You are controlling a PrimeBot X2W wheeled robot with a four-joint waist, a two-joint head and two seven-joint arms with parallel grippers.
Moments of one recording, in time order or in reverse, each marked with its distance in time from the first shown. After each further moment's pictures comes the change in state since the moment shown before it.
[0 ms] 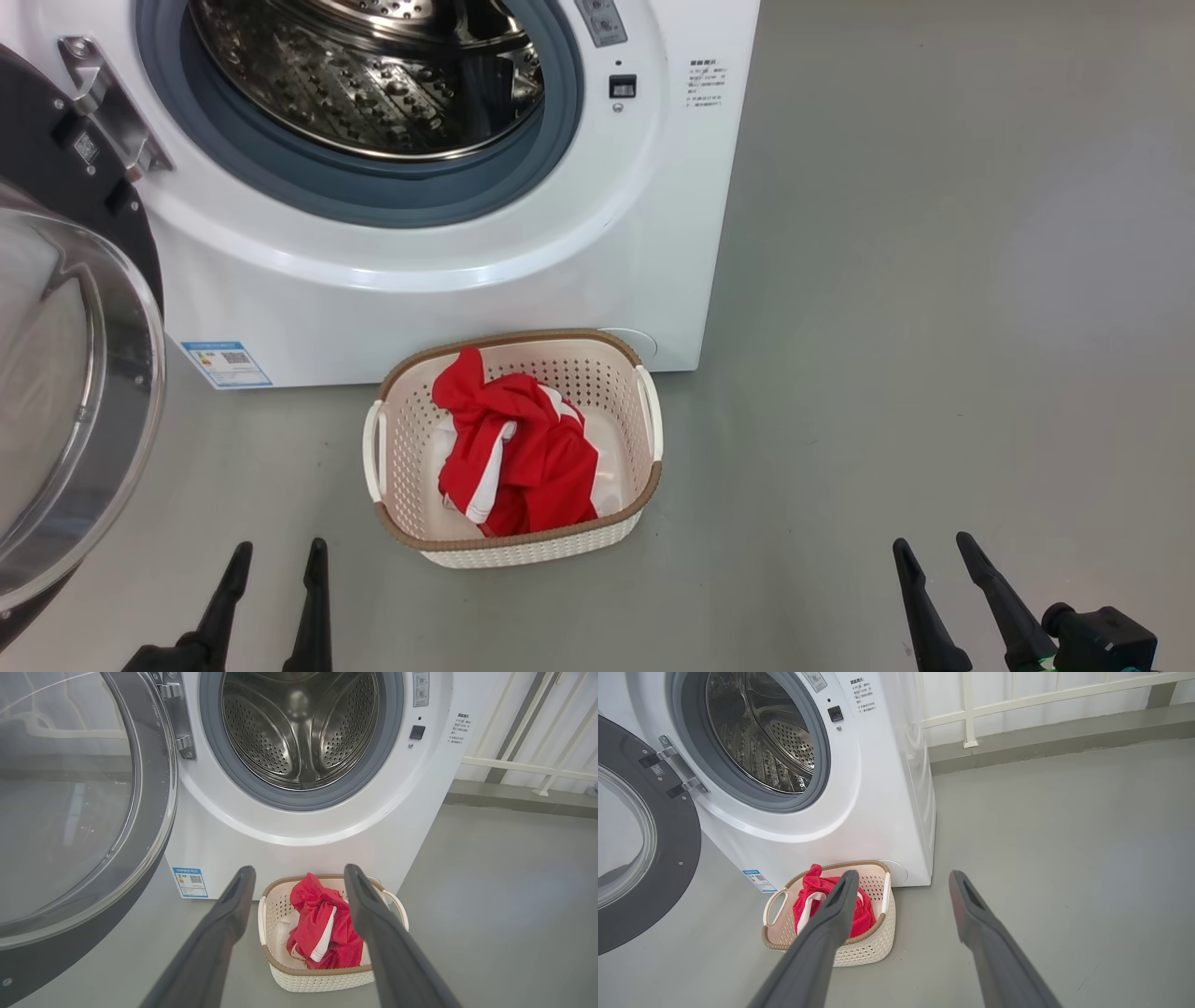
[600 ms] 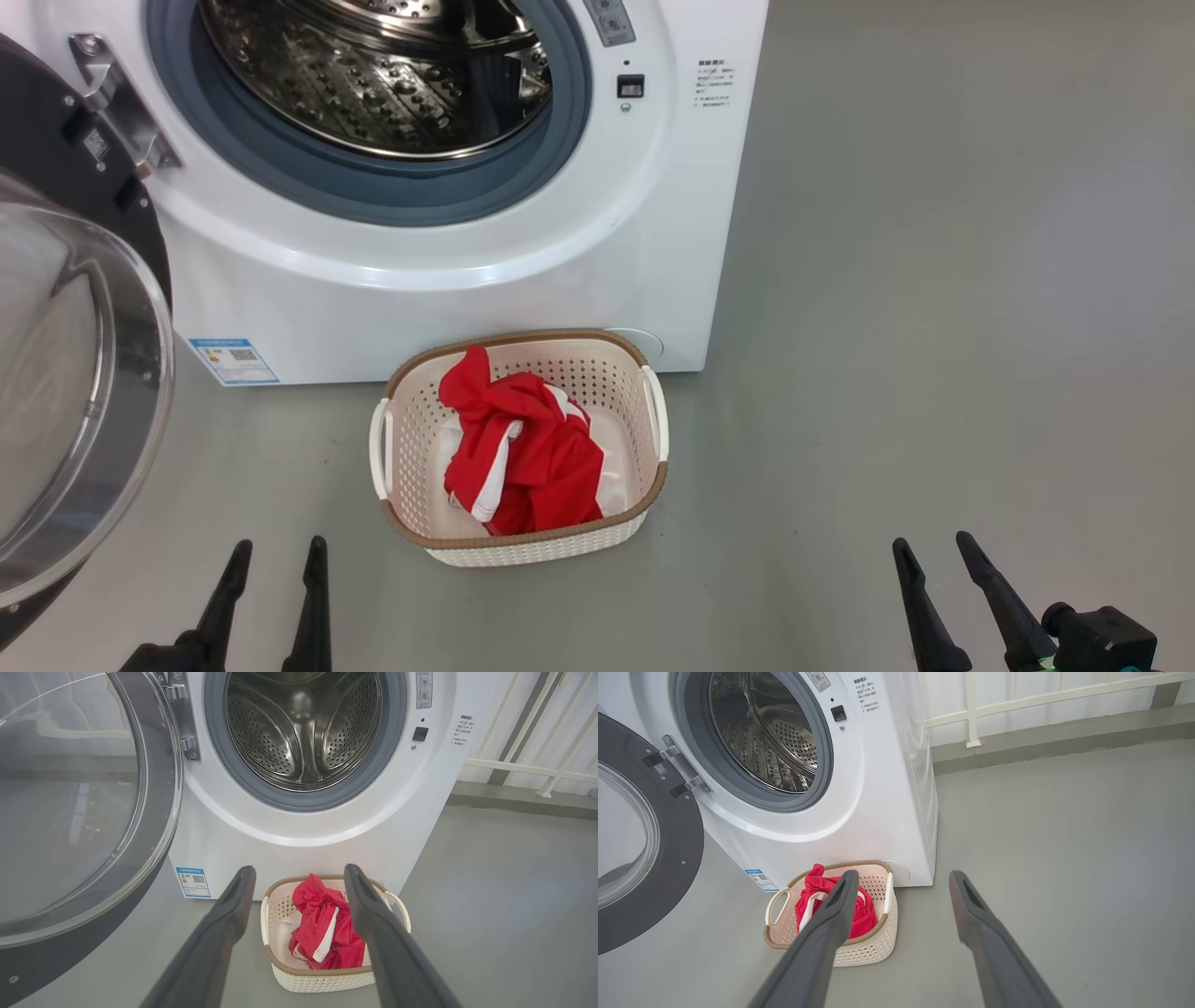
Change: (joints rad) left arm -0.003 0.000 0.001 0.001 0.000 0.000 0.000; right arm -0.001 0.000 0.000 0.000 0.000 0.000 0.000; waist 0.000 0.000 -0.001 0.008
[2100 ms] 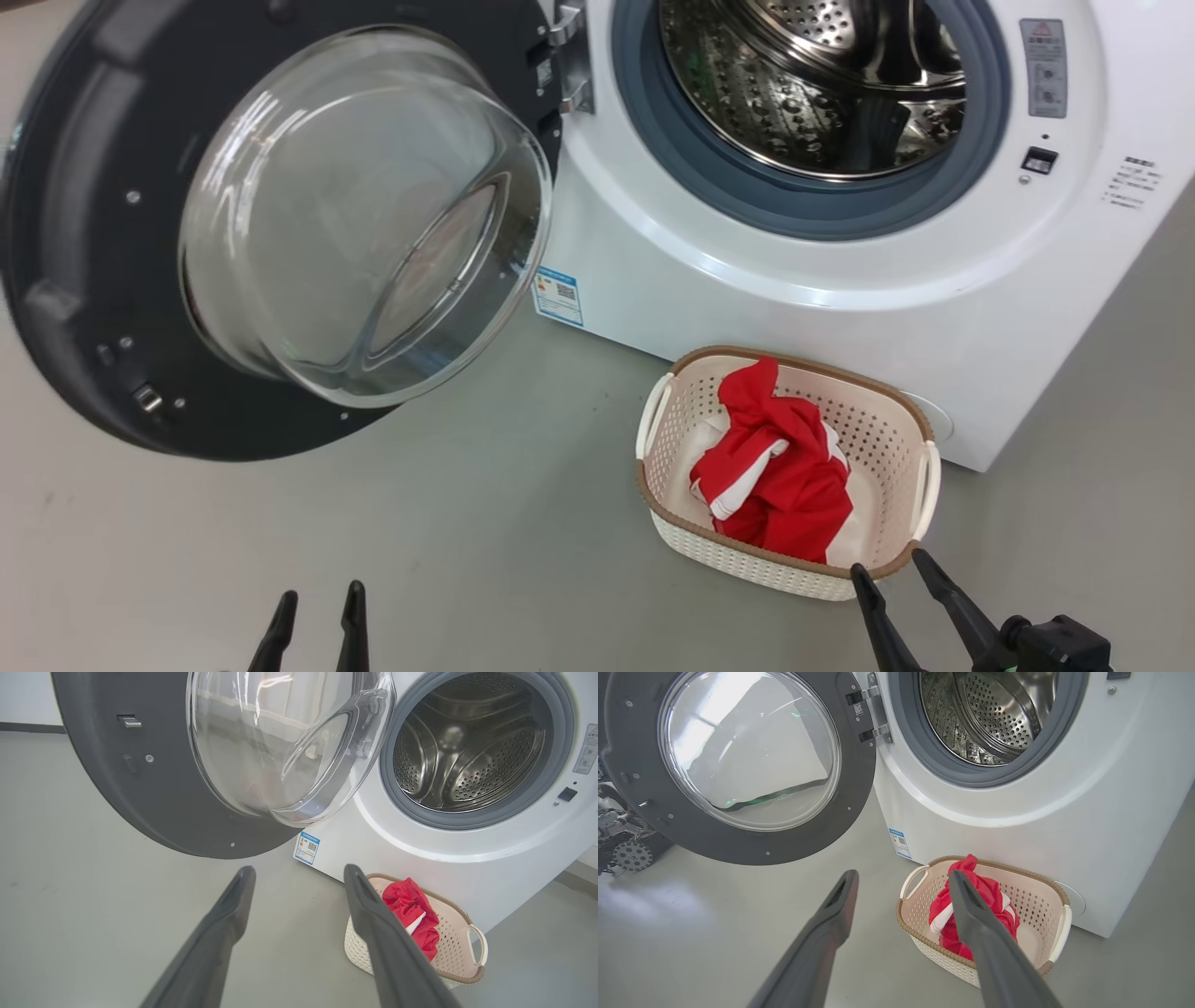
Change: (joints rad) left arm 0.059 0.000 -0.105 0.011 -0.177 0.056 0.000; right arm 0.001 -0.049 0.105 0.004 0.000 0.000 0.000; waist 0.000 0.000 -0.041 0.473
